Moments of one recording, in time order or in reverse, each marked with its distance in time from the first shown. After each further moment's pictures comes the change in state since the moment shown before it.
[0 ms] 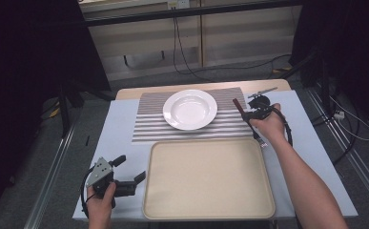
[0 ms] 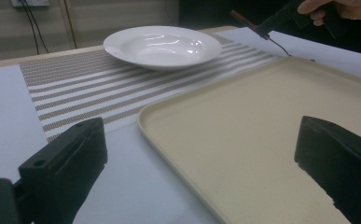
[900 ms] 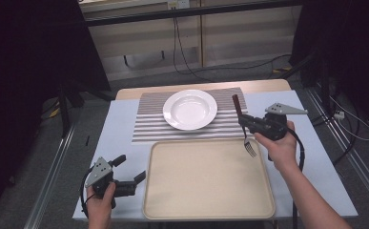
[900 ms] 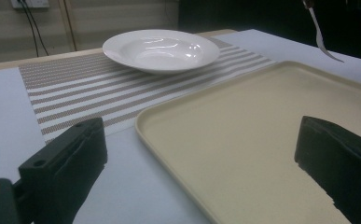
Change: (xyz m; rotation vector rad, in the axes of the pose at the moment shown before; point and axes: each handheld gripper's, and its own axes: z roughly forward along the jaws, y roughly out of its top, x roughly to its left) left arm -0.003 0.004 0.000 -0.001 -0.005 -0.003; right arm 0.052 -0.048 -0.081 -0.476 0.217 0.040
